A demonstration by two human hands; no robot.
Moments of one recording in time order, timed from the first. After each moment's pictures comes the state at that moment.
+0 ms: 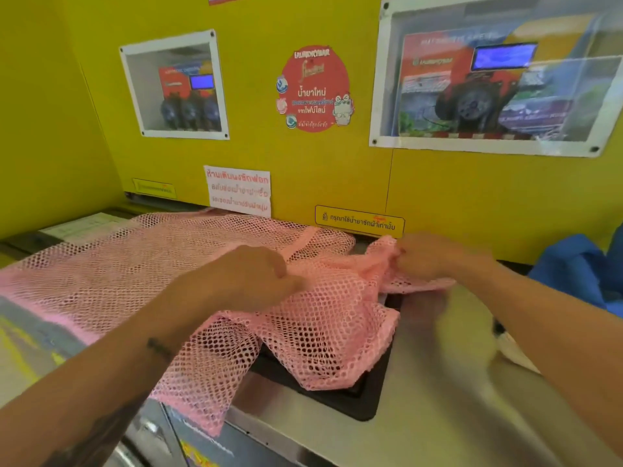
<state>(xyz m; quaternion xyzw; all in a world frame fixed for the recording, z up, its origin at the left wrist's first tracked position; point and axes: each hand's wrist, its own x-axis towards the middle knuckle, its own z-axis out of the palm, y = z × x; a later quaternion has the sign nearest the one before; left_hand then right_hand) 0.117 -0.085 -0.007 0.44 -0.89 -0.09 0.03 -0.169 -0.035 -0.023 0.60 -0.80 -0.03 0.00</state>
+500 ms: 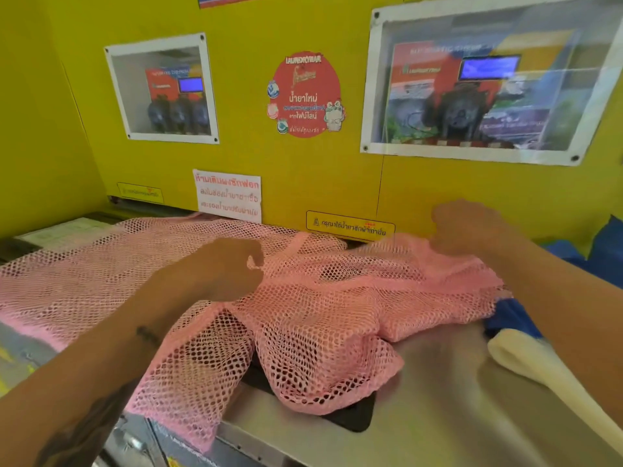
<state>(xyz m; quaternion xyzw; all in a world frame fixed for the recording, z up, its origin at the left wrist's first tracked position) 0.129 -0.126 -0.008 0.44 -0.89 -0.11 0.07 -0.201 -0.012 0.022 0.48 -0.87 -0.02 0.11</state>
